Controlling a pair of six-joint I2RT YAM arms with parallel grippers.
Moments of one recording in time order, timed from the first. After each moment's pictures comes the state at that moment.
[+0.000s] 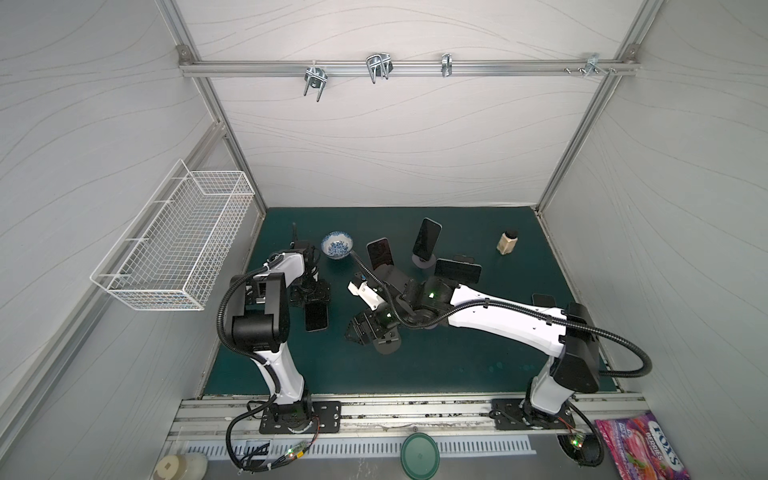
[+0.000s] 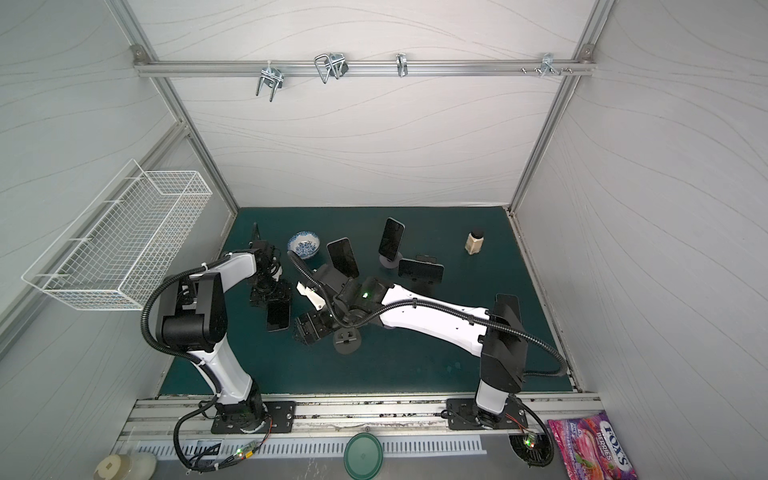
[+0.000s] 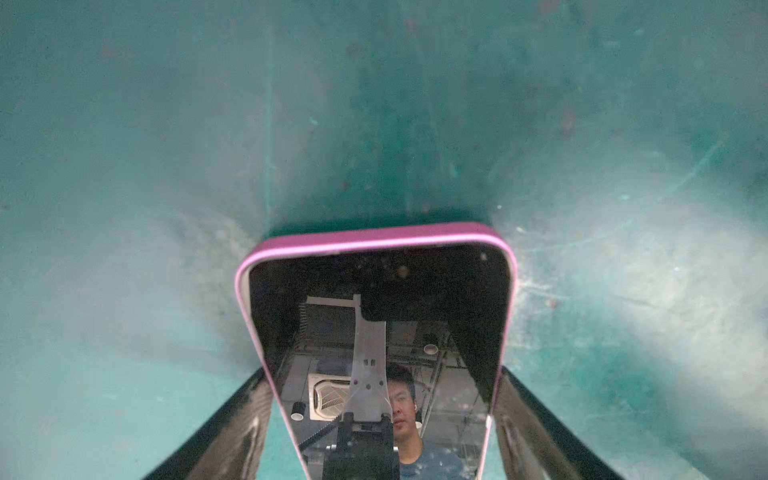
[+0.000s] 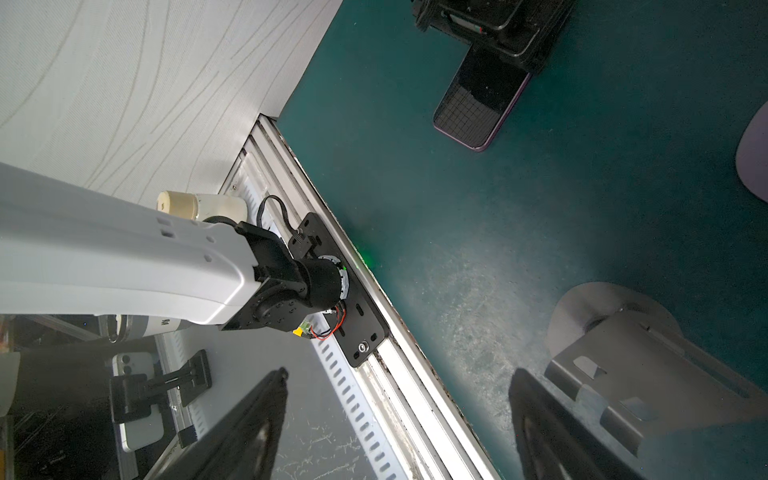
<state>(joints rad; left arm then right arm) 0.08 1.82 1.14 -0.87 0.02 -0.05 1.21 1.70 1.51 -0.64 -0.30 0.53</state>
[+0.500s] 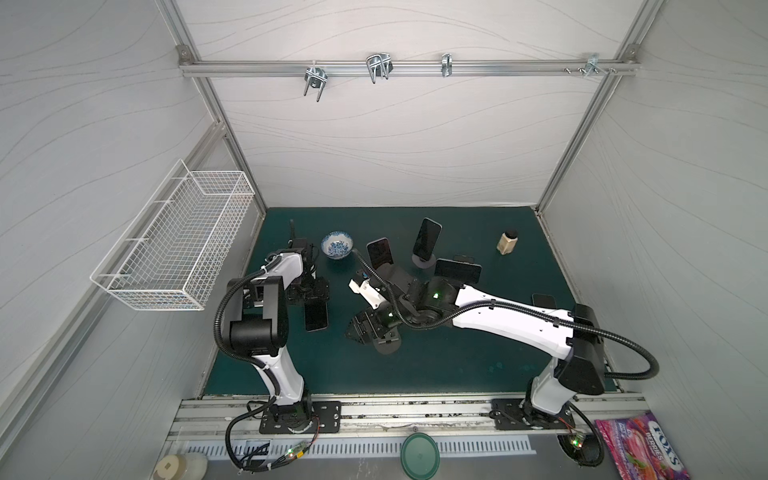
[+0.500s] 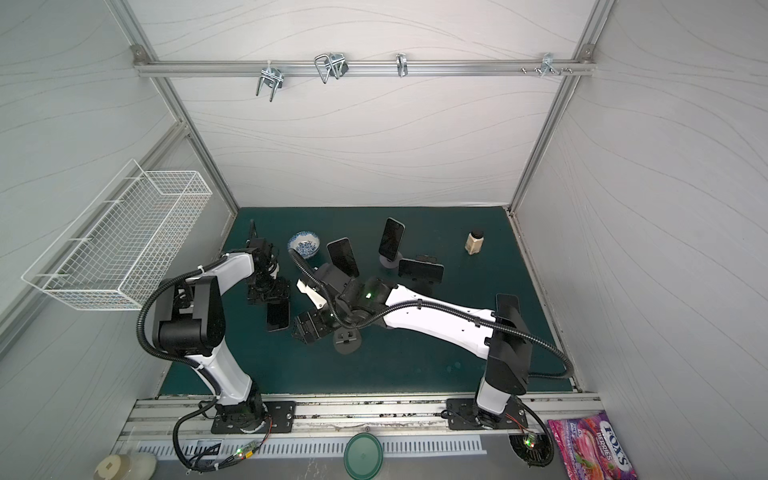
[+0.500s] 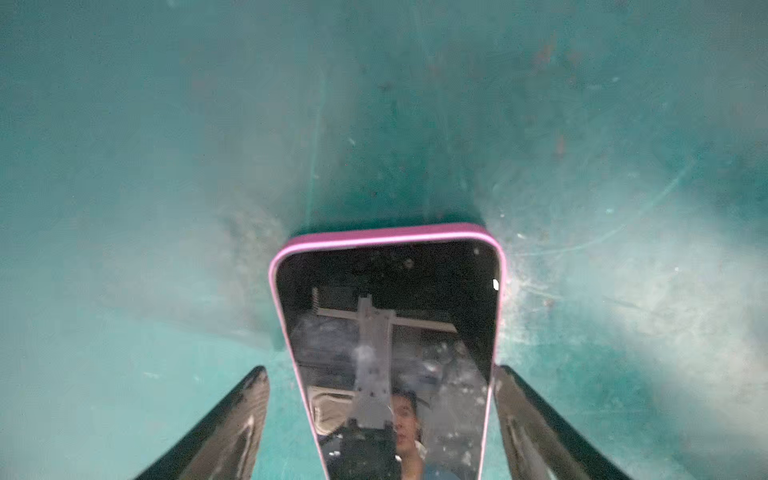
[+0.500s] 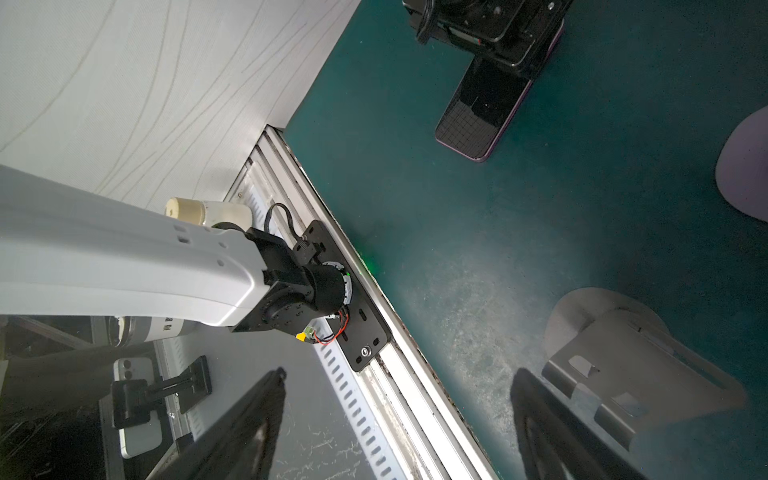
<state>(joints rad) 0.08 1.78 1.14 -0.86 -0.01 -0.07 1.22 1.67 1.51 -0.64 -0.28 0.53</state>
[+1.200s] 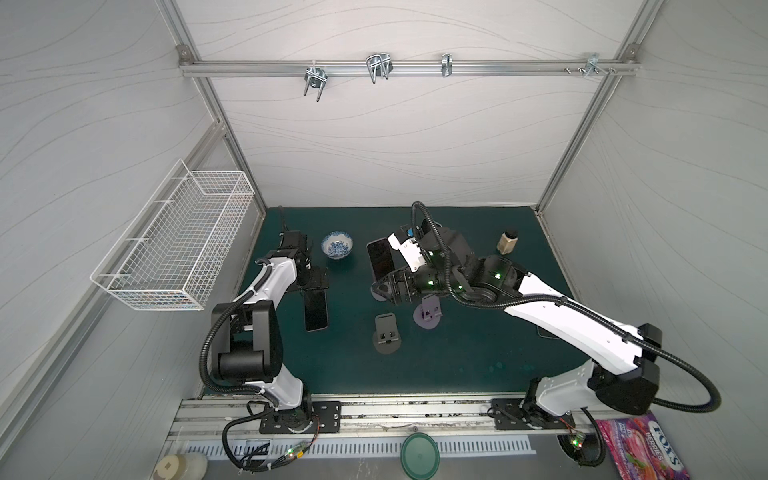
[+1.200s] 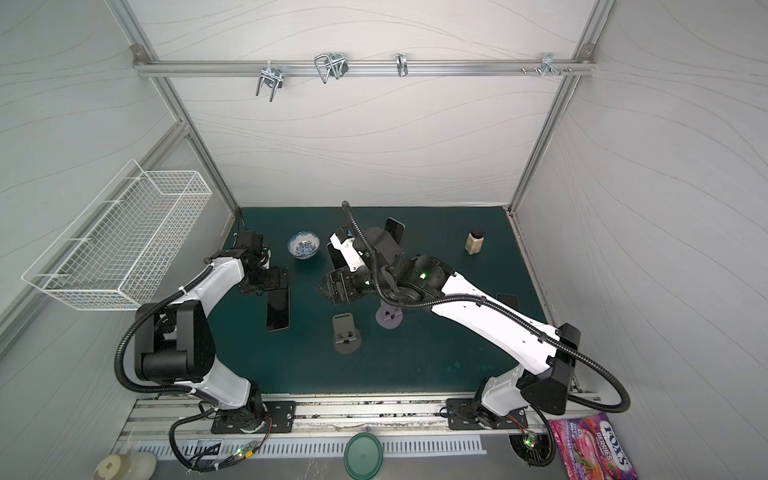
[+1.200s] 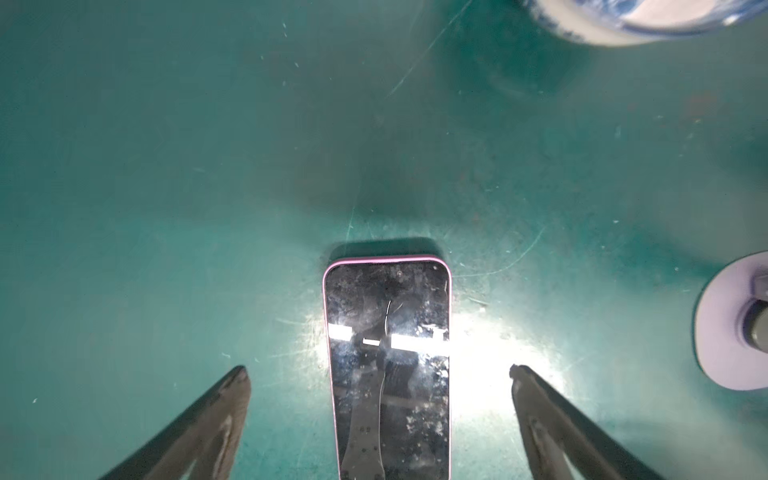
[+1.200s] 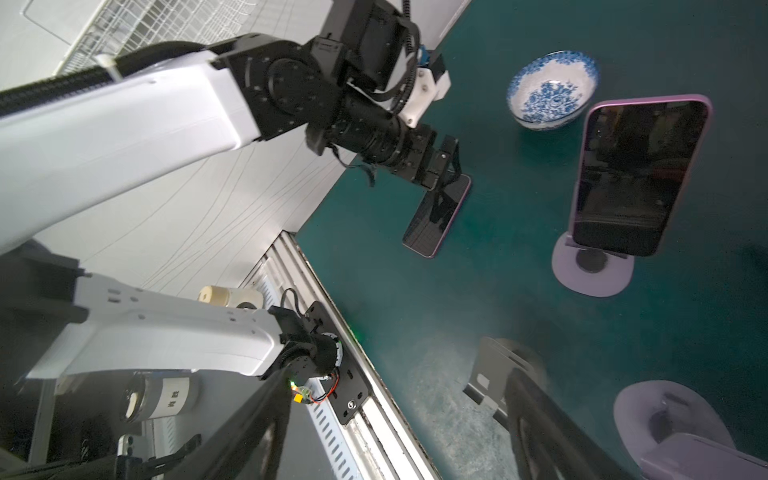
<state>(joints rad) 0.09 1.58 1.10 -0.76 -0.03 -0.11 1.06 1.43 1.53 -0.68 -0.20 0.47</state>
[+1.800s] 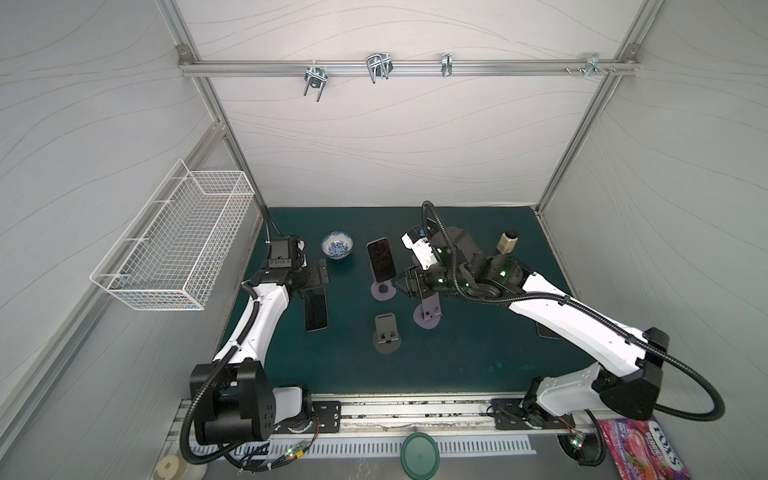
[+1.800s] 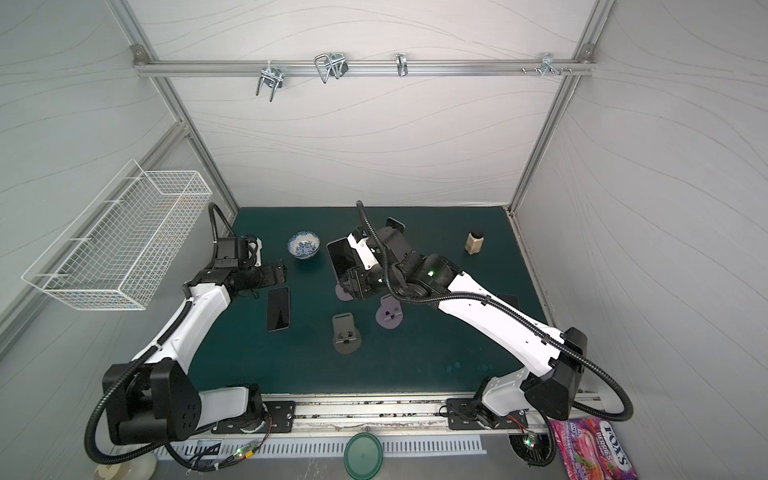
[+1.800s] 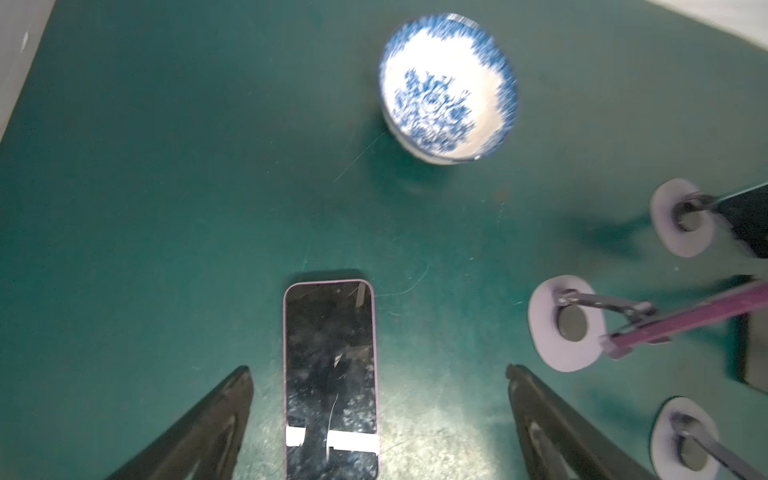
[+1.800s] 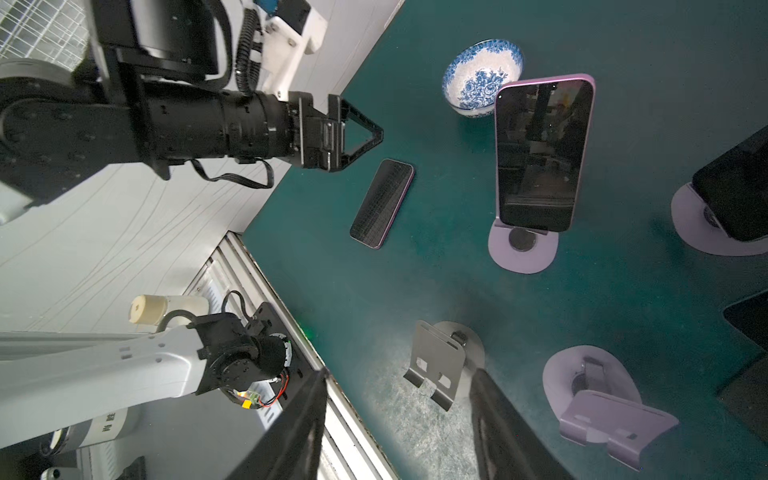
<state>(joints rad) 0.07 1.26 0.95 -0.59 0.11 -0.19 0.97 1.40 1.45 -0.71 -0.18 0.41</state>
